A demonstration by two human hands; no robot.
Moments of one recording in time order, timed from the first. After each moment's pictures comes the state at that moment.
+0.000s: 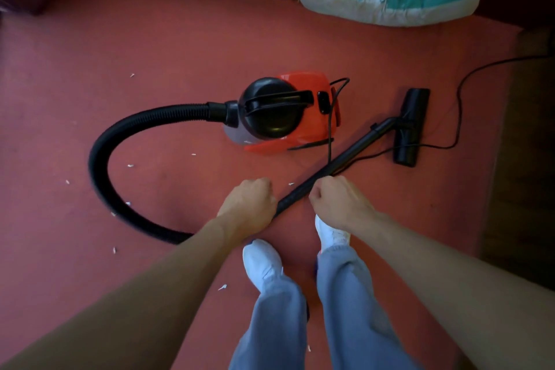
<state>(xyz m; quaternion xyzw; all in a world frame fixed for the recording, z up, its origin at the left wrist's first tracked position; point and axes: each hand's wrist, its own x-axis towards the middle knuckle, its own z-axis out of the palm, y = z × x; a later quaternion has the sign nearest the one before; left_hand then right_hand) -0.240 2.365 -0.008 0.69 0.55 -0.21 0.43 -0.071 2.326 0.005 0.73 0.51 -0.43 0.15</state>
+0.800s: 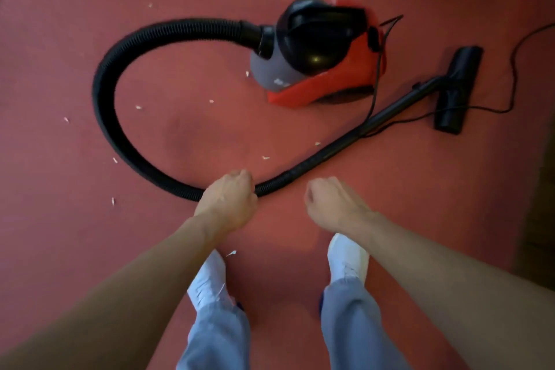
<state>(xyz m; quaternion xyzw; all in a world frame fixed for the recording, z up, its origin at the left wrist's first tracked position) -0.346 2.257 -0.080 0.67 0.60 -0.20 0.39 -0.166 2.229 -0.061 0.68 0.57 -0.42 0.19</state>
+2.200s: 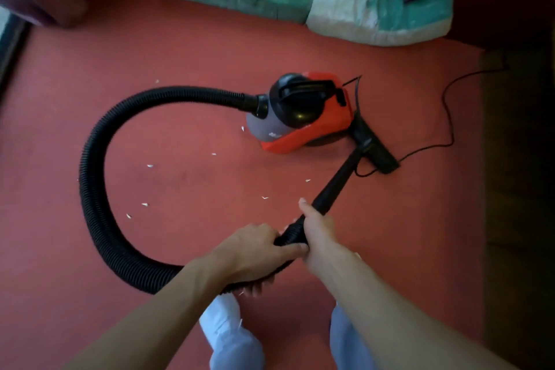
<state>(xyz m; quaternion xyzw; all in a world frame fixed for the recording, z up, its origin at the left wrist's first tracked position) -0.368 2.270 0.042 0.58 0.44 -0.21 0.65 -0.242 2.233 -0.017 0.75 -0.18 -0.54 -0.34</state>
